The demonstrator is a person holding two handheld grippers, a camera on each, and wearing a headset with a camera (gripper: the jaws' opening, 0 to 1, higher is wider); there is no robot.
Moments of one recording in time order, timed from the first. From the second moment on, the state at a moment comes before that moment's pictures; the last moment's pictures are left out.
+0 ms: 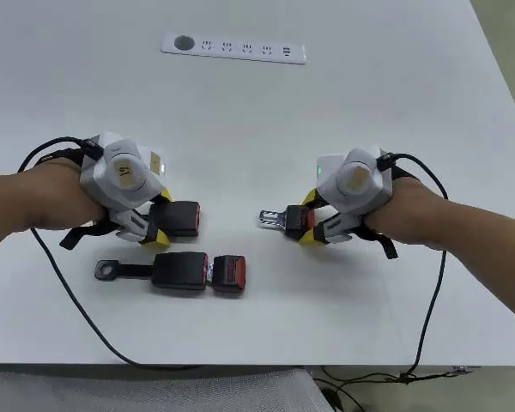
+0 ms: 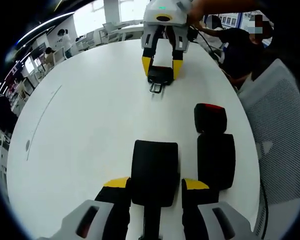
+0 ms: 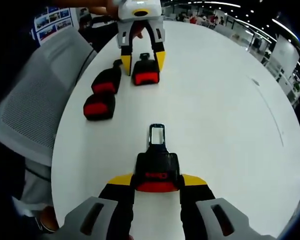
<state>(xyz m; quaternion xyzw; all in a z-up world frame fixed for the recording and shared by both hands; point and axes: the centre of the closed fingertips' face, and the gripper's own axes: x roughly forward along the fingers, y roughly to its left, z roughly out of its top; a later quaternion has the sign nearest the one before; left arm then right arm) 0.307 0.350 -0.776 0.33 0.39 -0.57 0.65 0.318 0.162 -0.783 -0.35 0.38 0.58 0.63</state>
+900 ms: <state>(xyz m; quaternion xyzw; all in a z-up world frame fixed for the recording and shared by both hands) 0.306 0.351 -0.778 0.34 0.39 -0.57 0.64 0.306 0.230 -0.782 -0.34 0.36 0.60 0.63</state>
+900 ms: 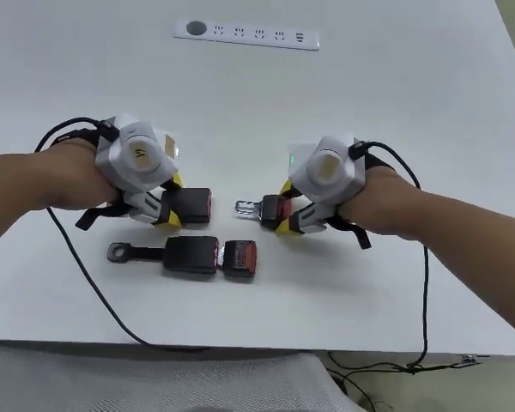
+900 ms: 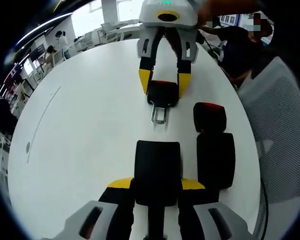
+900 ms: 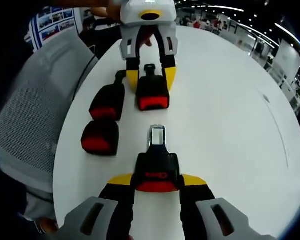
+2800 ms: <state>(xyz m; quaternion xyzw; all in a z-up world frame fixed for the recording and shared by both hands) 0.310 0.350 -0.783 0.35 0.38 -0.58 0.63 0.309 0.288 -0.784 -0.35 0.35 0.61 0.62</state>
